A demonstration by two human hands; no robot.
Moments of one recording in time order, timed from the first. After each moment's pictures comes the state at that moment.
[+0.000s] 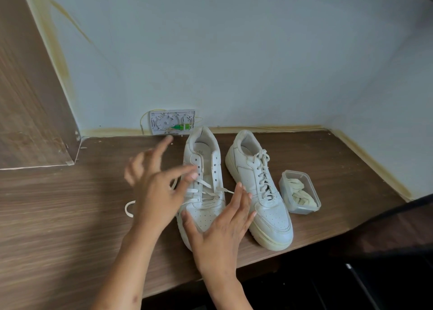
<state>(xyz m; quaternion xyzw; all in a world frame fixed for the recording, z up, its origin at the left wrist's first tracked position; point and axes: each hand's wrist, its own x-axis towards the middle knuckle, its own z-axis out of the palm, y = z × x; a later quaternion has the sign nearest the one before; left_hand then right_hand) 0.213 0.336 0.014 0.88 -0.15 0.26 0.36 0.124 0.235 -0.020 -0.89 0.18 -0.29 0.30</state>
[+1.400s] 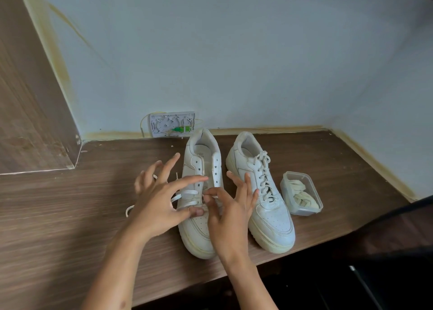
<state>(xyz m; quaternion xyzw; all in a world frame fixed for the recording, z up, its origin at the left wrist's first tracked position) 0.215 0.354 0.007 0.92 -0.24 0.04 0.29 0.145 0.204 0.004 -0.91 0.10 -0.25 0.32</state>
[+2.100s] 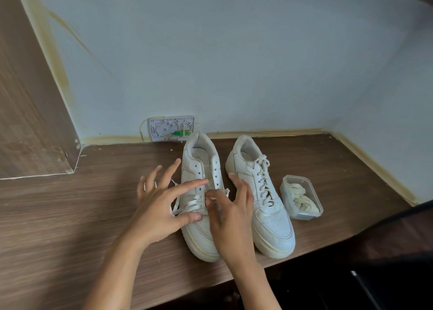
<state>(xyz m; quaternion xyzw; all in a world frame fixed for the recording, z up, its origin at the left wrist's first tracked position) 0.215 0.354 0.005 0.92 -0.25 0.00 0.30 0.148 0.190 -0.005 -0.93 0.05 -0.23 0.30</state>
